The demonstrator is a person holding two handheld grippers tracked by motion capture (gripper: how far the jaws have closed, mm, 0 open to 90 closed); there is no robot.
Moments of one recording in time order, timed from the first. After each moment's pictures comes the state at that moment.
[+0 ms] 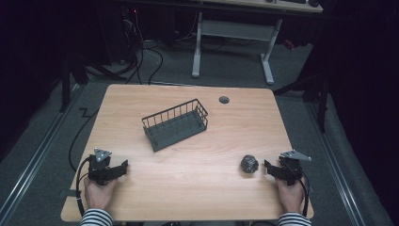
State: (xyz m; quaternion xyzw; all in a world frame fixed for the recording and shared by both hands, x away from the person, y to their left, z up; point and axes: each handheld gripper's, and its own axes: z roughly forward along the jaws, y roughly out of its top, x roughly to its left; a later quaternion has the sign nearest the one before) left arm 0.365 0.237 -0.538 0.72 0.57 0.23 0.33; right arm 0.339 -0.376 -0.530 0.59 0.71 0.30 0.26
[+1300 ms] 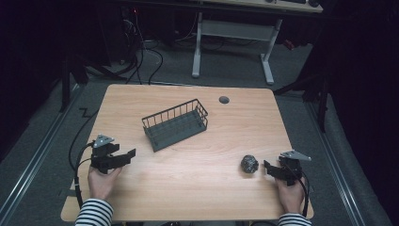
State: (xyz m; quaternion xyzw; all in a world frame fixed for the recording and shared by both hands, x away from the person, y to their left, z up) left arm 0.378 0.219 -0.479 0.73 0.52 0.17 0.41; right arm 0.339 -0.376 -0.530 0.58 0.71 0.30 0.26
